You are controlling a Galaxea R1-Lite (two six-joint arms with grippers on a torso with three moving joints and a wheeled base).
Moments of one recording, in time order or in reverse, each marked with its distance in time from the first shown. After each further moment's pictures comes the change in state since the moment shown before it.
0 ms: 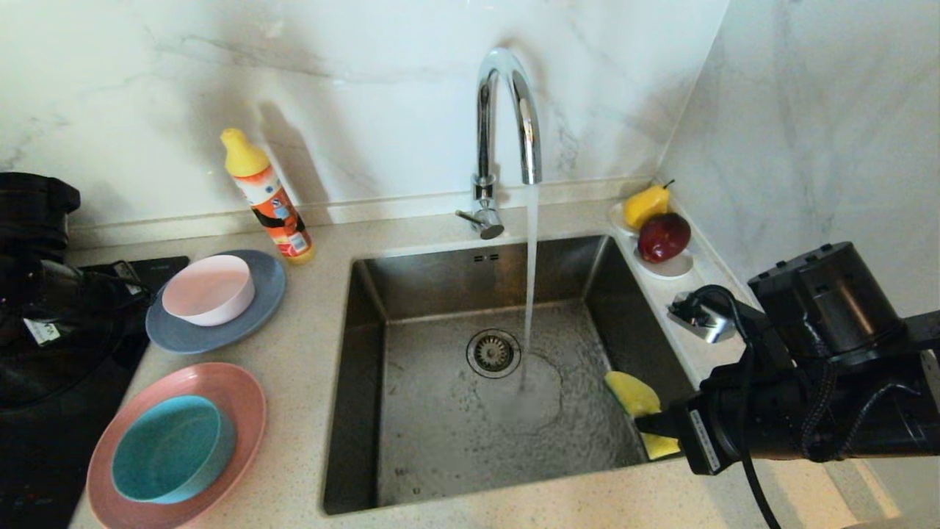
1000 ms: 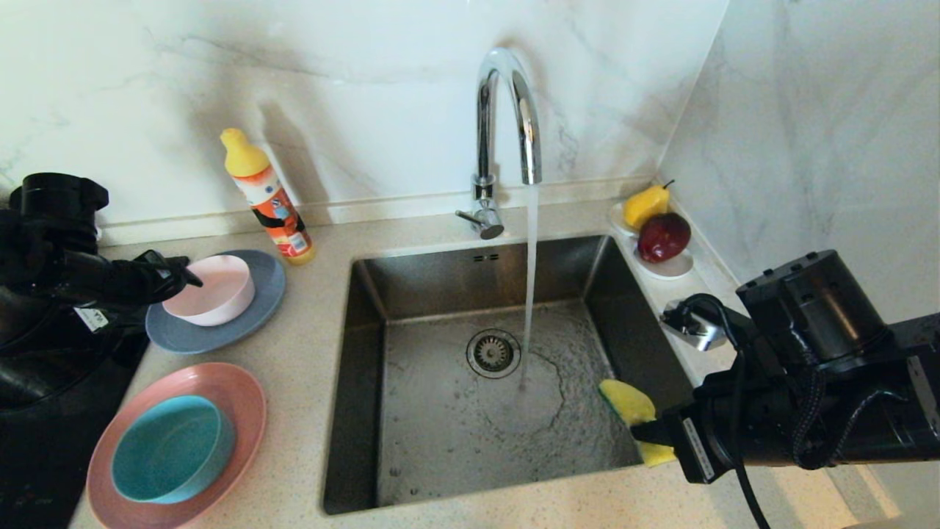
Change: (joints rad) left arm 0.003 0.152 -0.187 0.061 -0.176 -0.110; right arm 0.016 0.014 0.005 0.003 -0.003 0.001
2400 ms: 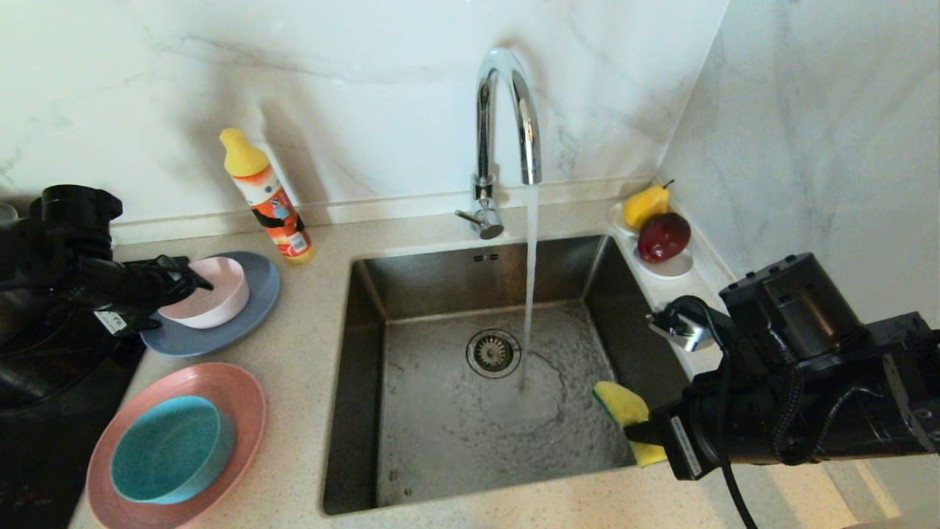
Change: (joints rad) left arm 0.015 0.086 -0.058 -0.001 -0.067 -0.039; right arm 0.003 0.035 -0.014 -0.003 0.001 0.011
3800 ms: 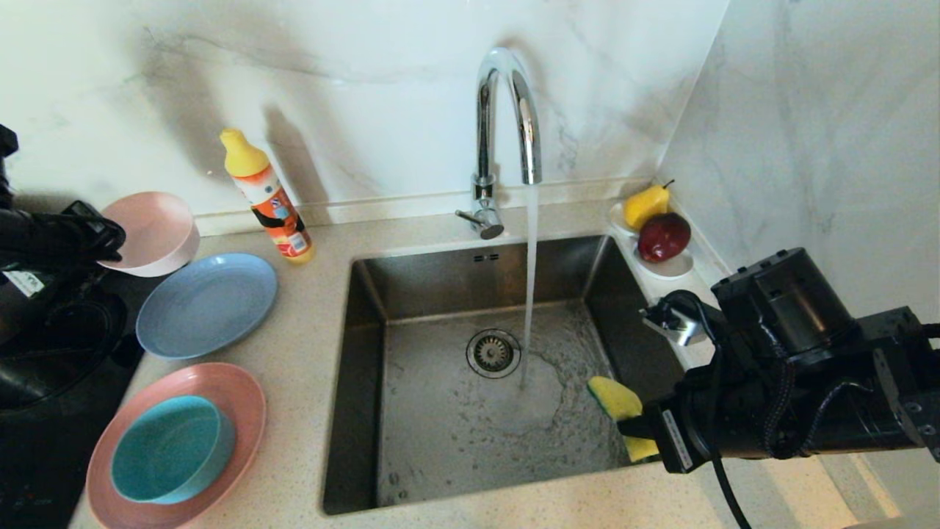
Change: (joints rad) left arm 0.069 -0.217 -0.047 0.097 -0.013 -0.006; right arm 0.013 0.010 -0.022 -0.001 -0.006 0.013
